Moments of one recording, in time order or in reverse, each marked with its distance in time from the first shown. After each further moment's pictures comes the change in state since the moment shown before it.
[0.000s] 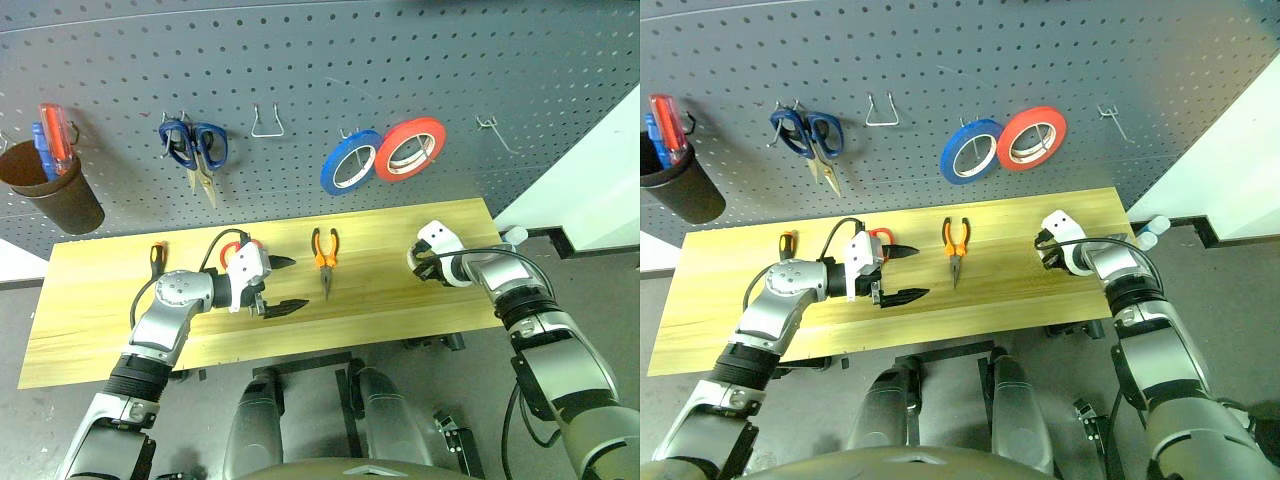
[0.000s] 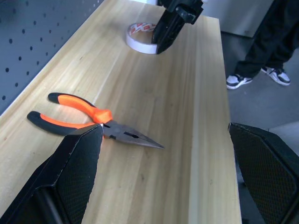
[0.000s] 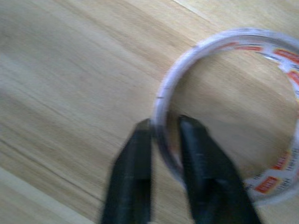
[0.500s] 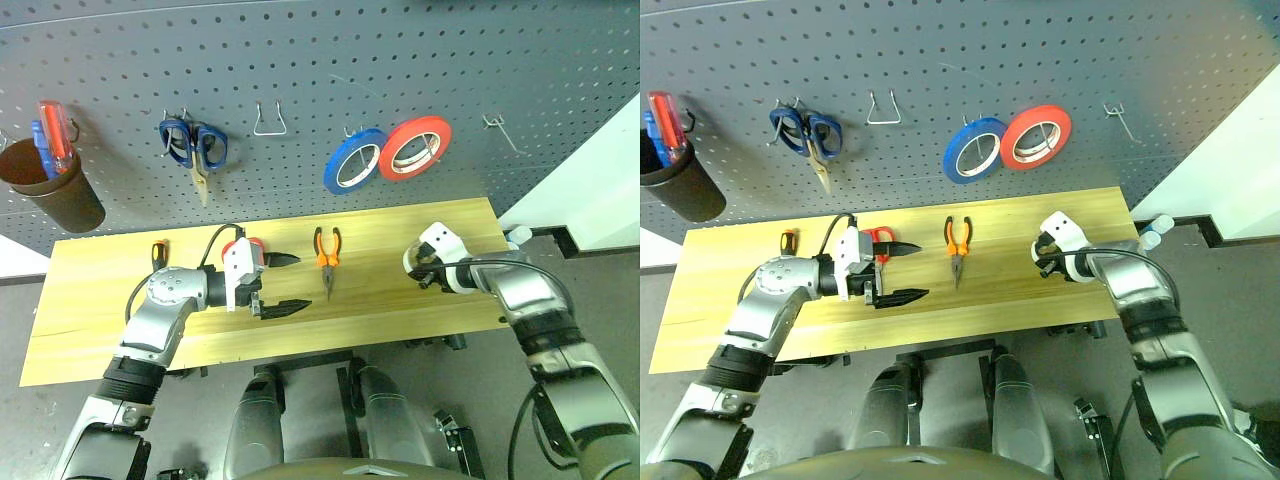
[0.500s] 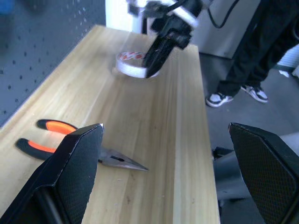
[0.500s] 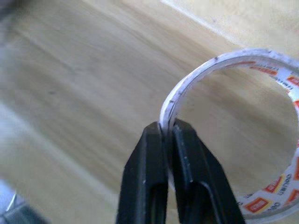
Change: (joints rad) left arm 0.025 0.016 0.050 -0.052 -0.102 -0.042 -0.070; right arm 0.285 -0.100 -0.129 -0.634 0.131 0.217 0.089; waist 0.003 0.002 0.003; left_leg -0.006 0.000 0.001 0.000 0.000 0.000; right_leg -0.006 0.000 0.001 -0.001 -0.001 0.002
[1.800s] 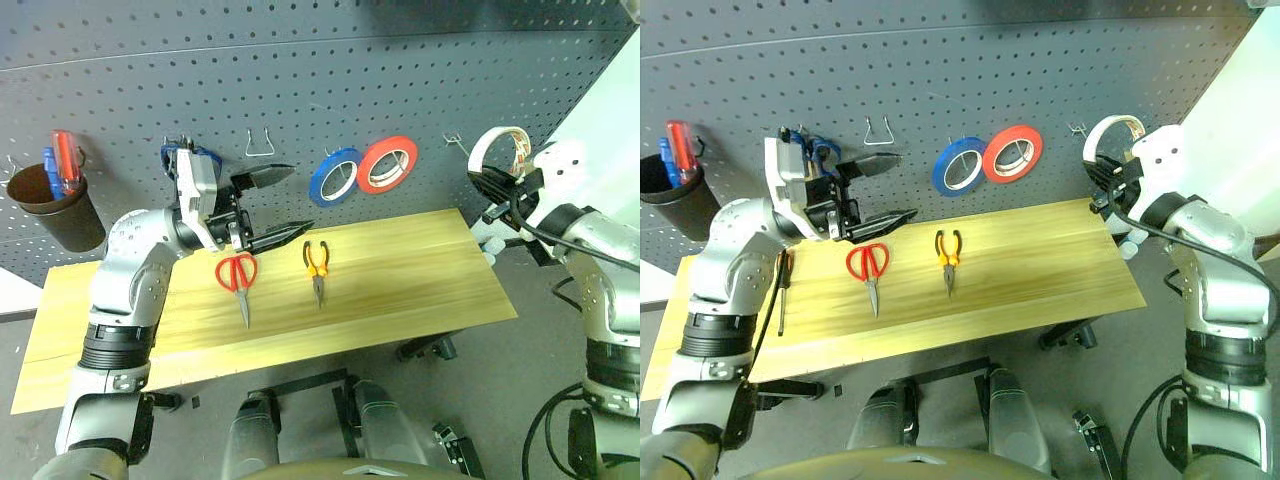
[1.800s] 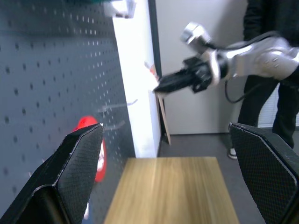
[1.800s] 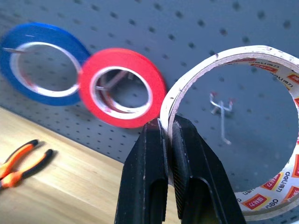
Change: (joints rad) left arm -0.214 -0.001 0.154 -0.154 -0.283 0.146 0.078; right arm 0.038 -0.043 -0.361 -0.275 0.234 -0.244 -0.234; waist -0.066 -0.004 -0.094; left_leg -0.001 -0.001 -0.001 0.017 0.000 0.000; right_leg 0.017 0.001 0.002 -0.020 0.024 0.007
